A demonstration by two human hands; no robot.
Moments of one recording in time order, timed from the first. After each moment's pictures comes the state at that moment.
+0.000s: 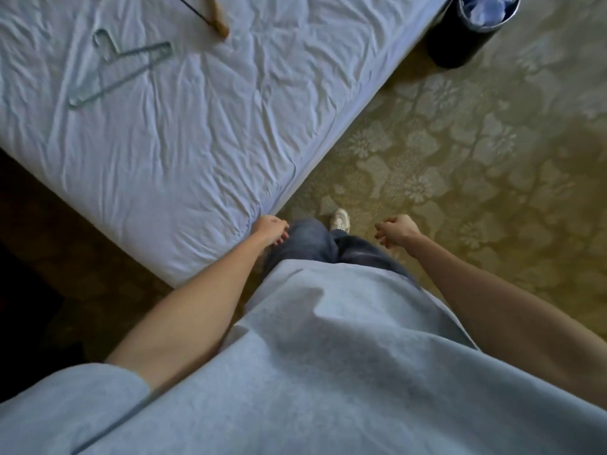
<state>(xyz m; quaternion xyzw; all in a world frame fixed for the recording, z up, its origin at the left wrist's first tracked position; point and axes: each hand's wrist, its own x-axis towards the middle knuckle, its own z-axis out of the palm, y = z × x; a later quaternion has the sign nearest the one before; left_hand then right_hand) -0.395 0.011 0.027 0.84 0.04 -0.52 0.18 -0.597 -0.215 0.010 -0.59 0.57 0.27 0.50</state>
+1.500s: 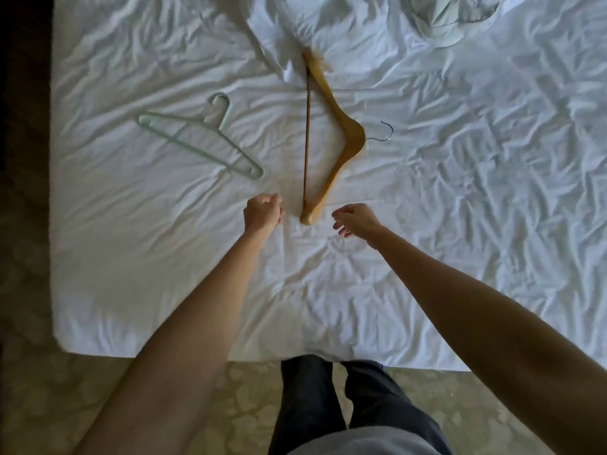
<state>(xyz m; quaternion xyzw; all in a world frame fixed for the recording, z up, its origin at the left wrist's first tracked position) 0.135 -0.192 -0.051 0.73 0.45 -0.19 0.48 0.164 -0.408 -0.056 -0.76 0.18 0.45 0.43</state>
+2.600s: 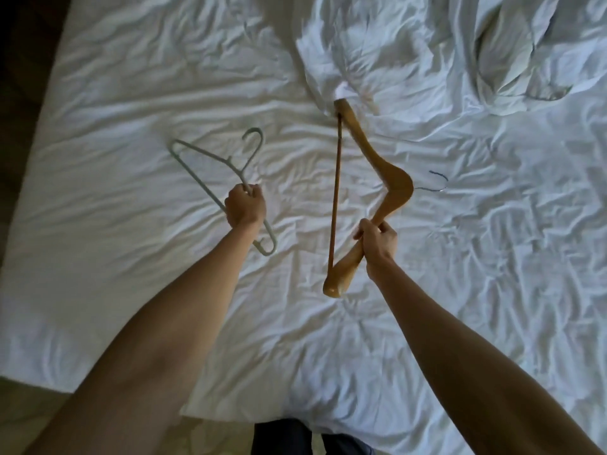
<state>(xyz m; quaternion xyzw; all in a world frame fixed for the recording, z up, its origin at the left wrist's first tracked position) 0.224 -0.097 -0.136 0.77 0.51 -0.06 0.38 0.239 -0.342 -0.108 -0.74 0.36 0.24 0.51</state>
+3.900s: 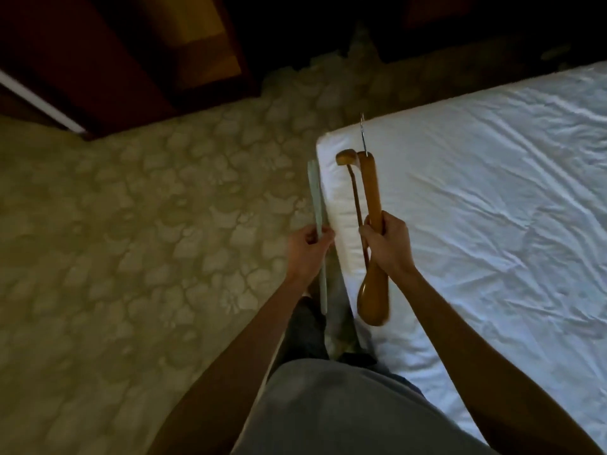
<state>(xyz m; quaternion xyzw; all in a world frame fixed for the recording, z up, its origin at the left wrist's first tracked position) -0.387 -0.211 0.150 0.45 0.68 0.32 0.48 -0.223 -0.211 0.174 -0.71 -0.44 0.42 0.35</state>
